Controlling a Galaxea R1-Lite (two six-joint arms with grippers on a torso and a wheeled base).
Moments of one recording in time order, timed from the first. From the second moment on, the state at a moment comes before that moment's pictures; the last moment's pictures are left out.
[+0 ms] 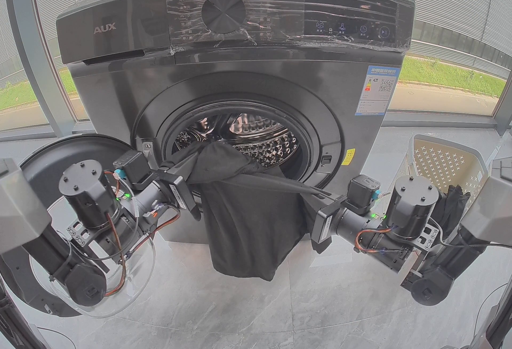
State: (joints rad) left arm -0.47 1.88 -0.46 -1.55 -0.01 -0.18; right arm 0.68 2.00 -0.55 -1.44 -0.05 0.12
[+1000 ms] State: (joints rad) left arm -0.48 1.68 -0.18 -1.54 -0.23 -0.19; right arm 0.62 1.87 -0.56 -1.45 -0.06 0.13
